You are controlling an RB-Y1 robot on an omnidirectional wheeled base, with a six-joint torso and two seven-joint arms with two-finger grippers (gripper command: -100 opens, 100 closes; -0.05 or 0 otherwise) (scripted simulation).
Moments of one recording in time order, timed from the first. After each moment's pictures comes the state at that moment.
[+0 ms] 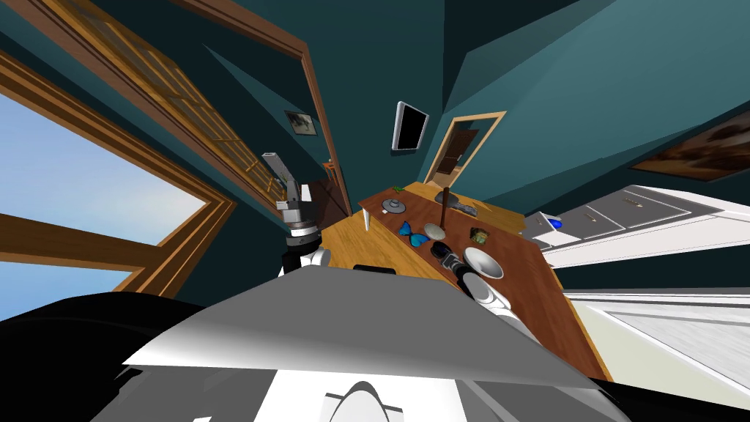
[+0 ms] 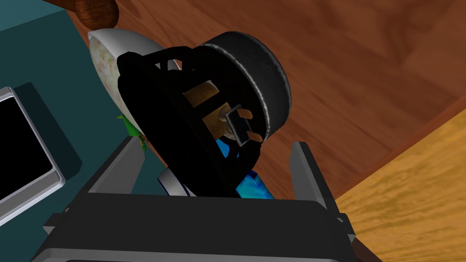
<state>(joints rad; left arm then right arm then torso) 0.51 -0.04 -0.05 -2.38 0.01 -0.59 -0.05 0.31 -0.60 -0.12 -1.30 2.06 -0.32 0.14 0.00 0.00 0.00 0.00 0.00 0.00</state>
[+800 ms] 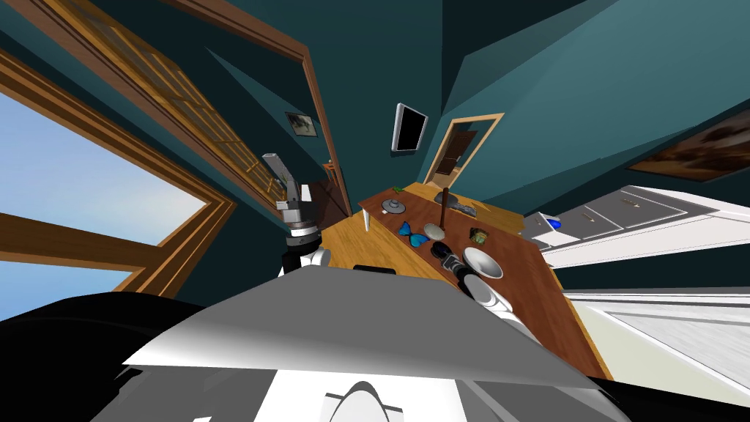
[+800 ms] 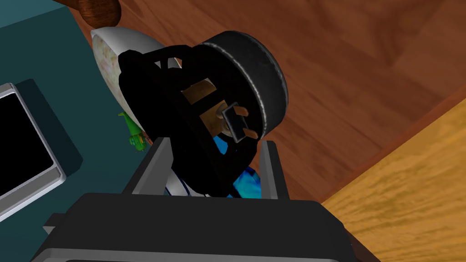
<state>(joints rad) 0.51 -0.04 -0.05 -2.38 0.01 -0.59 -0.05 0.33 -0.61 -0.11 -1.32 2.03 -0.31 0.16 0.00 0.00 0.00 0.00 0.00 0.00</state>
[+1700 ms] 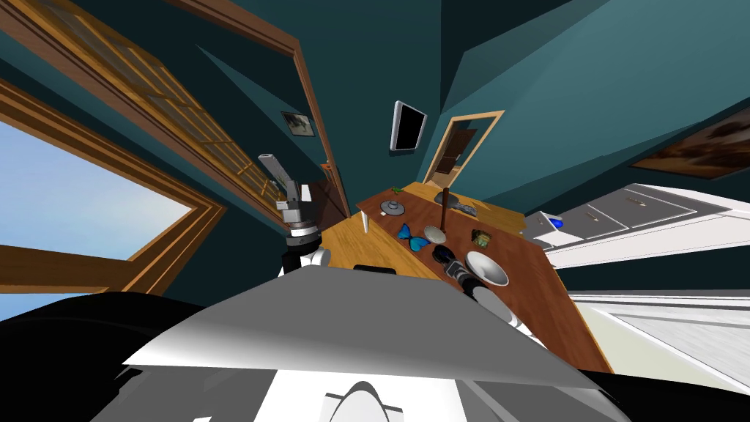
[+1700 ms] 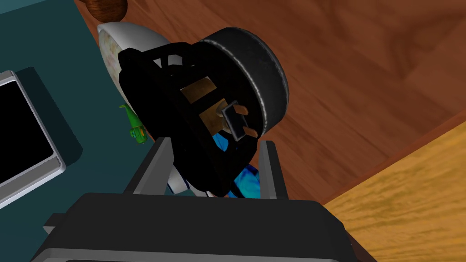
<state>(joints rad) 0.51 -0.04 -0.05 -2.38 0.01 -0.59 -0.05 0.48 -0.67 -0.05 -1.42 1.77 -0.20 0.36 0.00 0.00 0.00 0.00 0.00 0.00</state>
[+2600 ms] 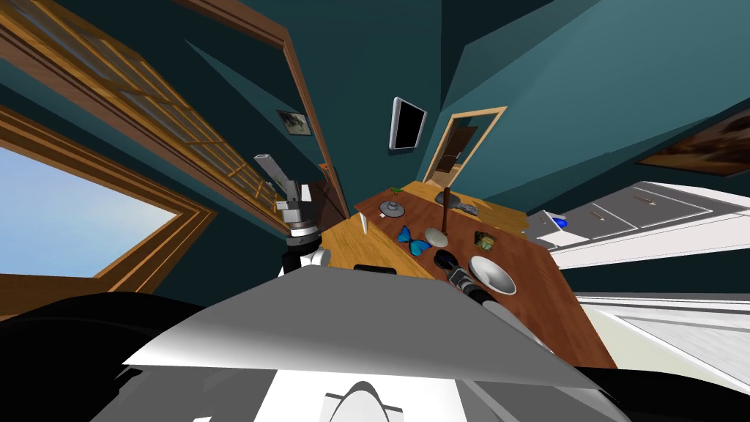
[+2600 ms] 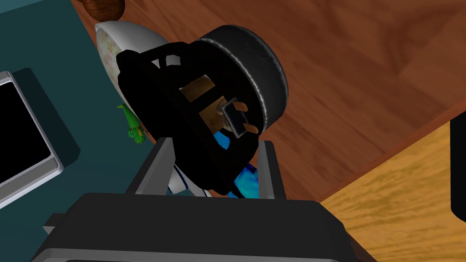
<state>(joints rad) 0.51 -0.04 -0.05 -2.38 0.01 -0.59 -0.05 0.63 -0.73 0.00 -1.53 1.57 -0.10 0.50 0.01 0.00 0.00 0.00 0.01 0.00</state>
